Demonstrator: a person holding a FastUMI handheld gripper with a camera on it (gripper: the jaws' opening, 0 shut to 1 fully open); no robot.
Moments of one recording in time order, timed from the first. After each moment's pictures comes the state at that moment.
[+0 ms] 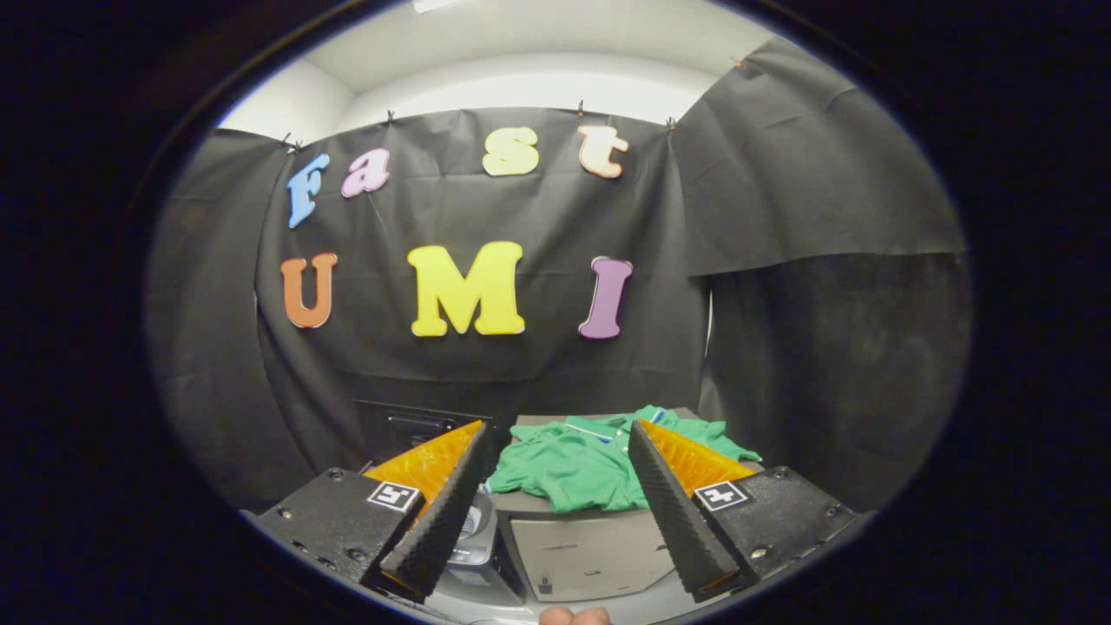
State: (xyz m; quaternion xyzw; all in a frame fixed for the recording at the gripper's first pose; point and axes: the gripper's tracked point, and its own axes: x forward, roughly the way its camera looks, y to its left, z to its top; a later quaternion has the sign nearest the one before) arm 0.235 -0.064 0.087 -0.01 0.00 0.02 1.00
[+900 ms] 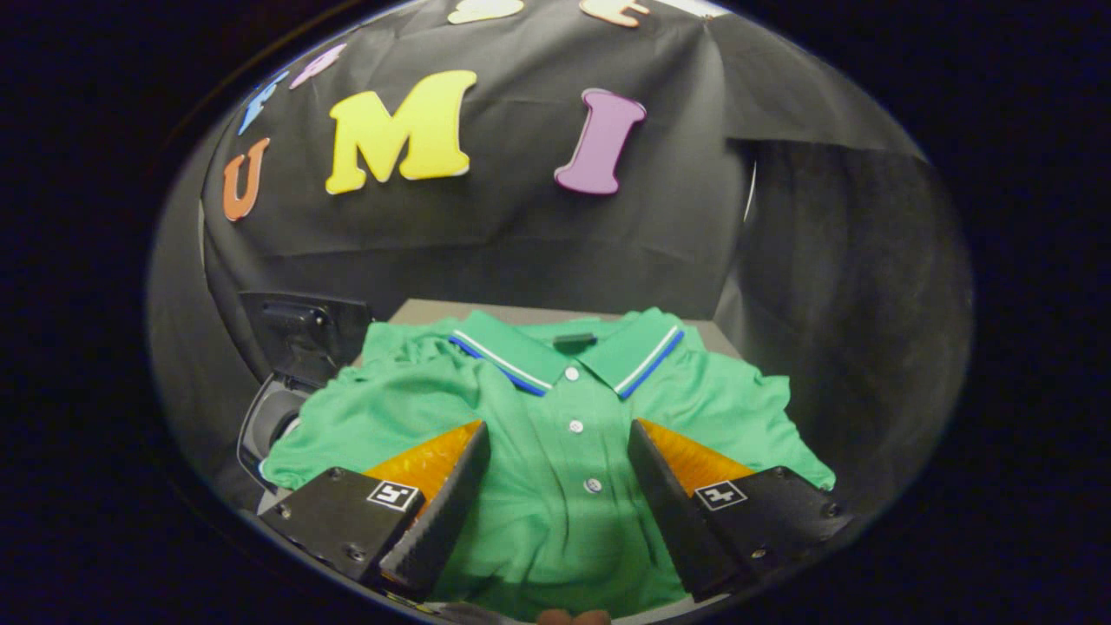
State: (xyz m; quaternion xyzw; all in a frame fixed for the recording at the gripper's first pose) arm 0.447 -0.164 -0.042 -0.04 0.24 0.00 0.97
